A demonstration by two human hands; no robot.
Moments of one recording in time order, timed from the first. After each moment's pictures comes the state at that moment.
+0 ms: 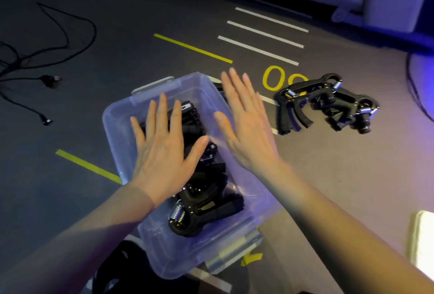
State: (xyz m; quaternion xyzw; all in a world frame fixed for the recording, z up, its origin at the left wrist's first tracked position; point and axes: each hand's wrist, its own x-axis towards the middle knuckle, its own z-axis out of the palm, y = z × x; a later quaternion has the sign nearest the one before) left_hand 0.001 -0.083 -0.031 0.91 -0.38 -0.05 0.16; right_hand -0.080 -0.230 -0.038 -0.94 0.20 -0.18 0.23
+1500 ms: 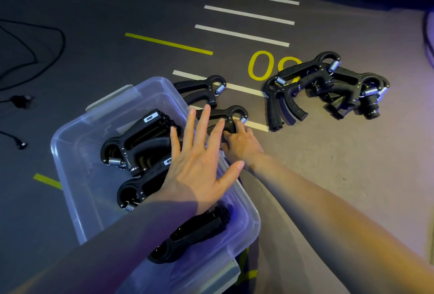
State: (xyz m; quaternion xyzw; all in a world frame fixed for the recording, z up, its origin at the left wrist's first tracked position) left_hand -0.039 -0.169 -0.058 0.85 -0.50 -0.14 0.08; right_hand -0.078 -0.302 -0.153 -0.90 0.30 0.21 0.22
